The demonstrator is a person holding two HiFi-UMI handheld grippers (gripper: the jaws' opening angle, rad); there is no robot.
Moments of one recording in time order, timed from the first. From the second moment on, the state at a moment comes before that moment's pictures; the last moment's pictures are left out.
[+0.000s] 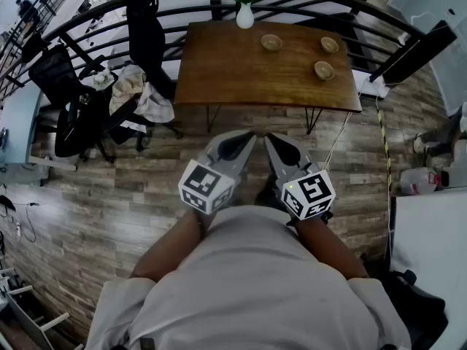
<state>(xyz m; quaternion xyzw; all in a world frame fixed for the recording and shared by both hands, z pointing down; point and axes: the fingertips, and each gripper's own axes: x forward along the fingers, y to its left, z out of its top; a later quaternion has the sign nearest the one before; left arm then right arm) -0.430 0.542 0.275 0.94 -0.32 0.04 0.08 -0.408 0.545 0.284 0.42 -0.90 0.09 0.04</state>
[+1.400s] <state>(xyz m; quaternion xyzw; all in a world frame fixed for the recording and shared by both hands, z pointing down) -0.272 0.372 0.296 0.94 -0.32 0.05 0.10 -0.238 0.376 0.311 0.40 -0.91 0.12 0.05</state>
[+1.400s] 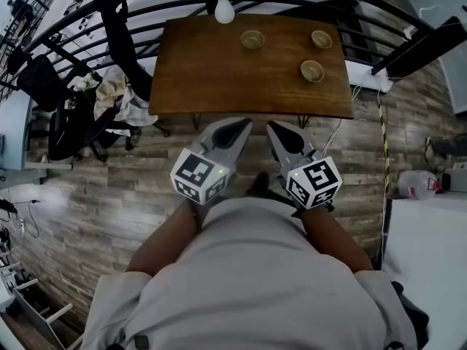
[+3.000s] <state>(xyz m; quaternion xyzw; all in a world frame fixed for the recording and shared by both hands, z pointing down) -0.307 0.088 0.298 0.96 -0.26 0.05 0.11 -0.285 0.100 0.309 0.43 -0.89 0.13 0.06</state>
